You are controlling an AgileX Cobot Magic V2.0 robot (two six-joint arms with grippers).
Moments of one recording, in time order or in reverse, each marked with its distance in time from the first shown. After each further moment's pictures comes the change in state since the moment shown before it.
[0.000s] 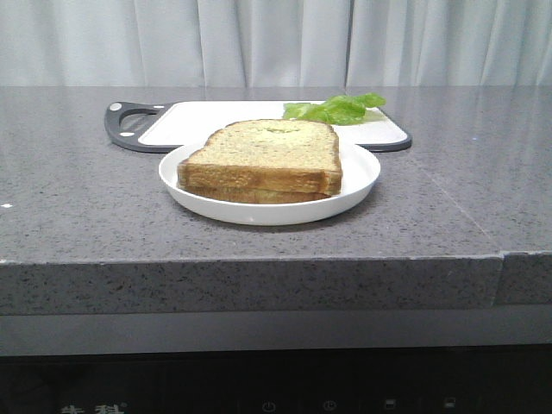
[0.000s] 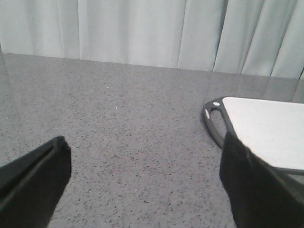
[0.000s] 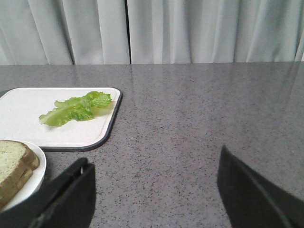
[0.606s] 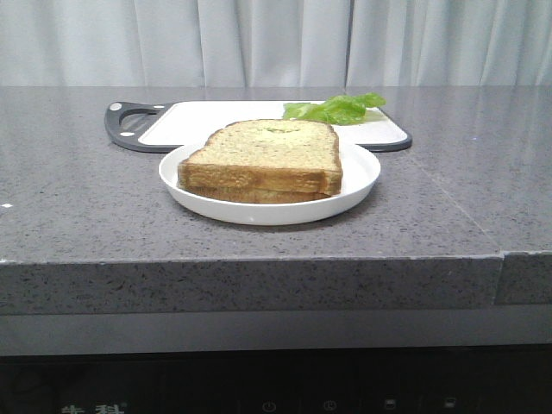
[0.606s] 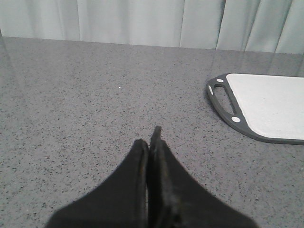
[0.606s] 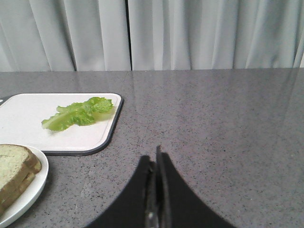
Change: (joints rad) left arm 0.000 -0.064 0.020 0.068 0.110 0.000; right arm 0.000 -0.020 0.002 0.001 -0.001 0.002
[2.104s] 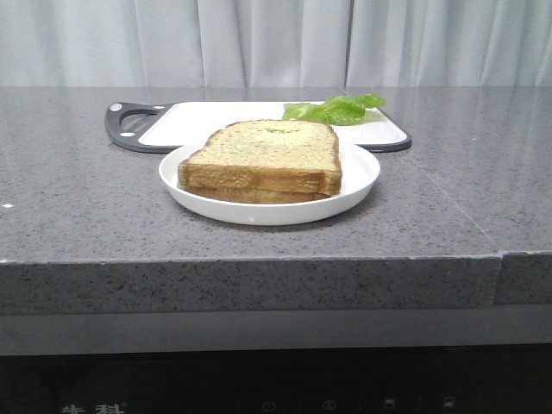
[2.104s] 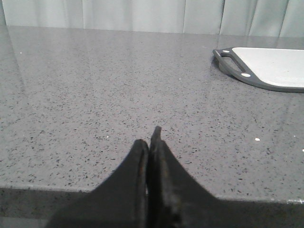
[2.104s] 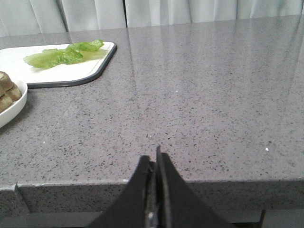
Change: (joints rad) left arm 0.000 -0.427 0.475 0.006 -0.146 0.010; right arm 0.000 -0.344 0.537 0.044 -0.197 0.000
